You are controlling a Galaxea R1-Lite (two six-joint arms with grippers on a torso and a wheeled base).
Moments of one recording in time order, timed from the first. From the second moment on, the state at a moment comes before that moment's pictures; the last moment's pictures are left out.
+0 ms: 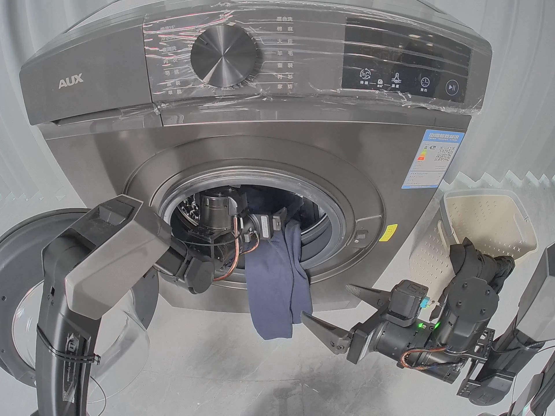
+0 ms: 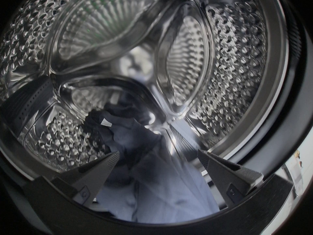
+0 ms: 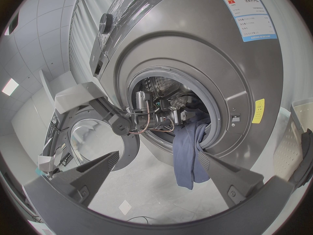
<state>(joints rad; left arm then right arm) -0.46 2.44 -1.41 -0.87 0.07 -0.16 0.84 1.92 -0.27 -1.54 -0.08 0.25</state>
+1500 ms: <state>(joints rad) -0.49 2.49 -1.40 -0.96 0.07 -0.16 0.85 1.93 -0.28 -1.54 -0.08 0.25</state>
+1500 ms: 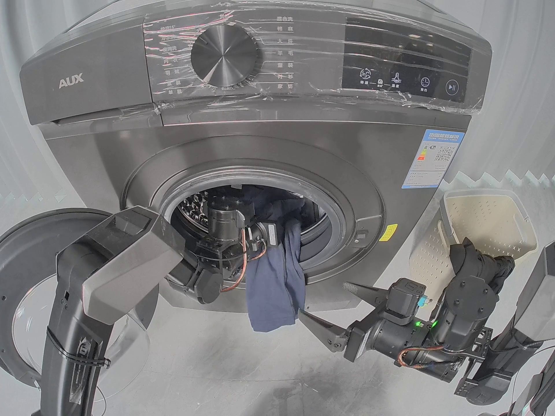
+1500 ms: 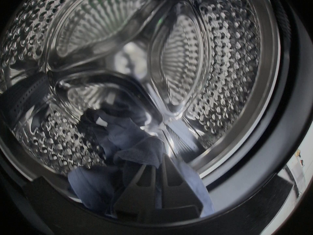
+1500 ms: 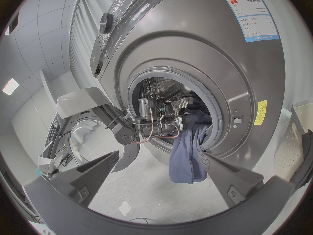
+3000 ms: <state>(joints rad) -0.54 2.47 -1.19 -0.99 0.03 -0.12 0.84 1.93 -0.30 -1.54 -0.08 0.25</state>
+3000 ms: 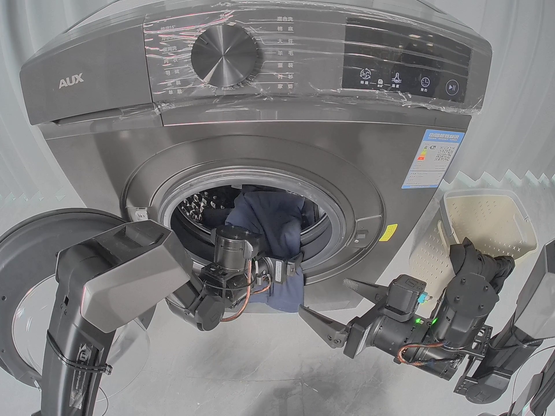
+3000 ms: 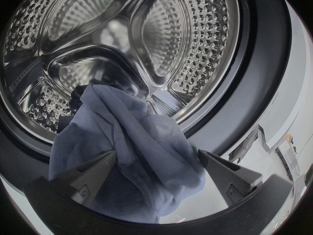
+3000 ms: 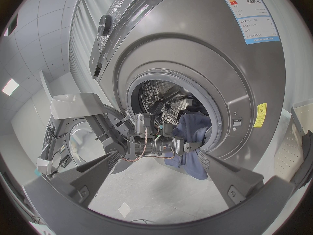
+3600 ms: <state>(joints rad) -0.49 2.48 -1.33 -1.04 0.08 -0.13 0.84 1.93 -0.31 -1.54 -0.08 0.25</state>
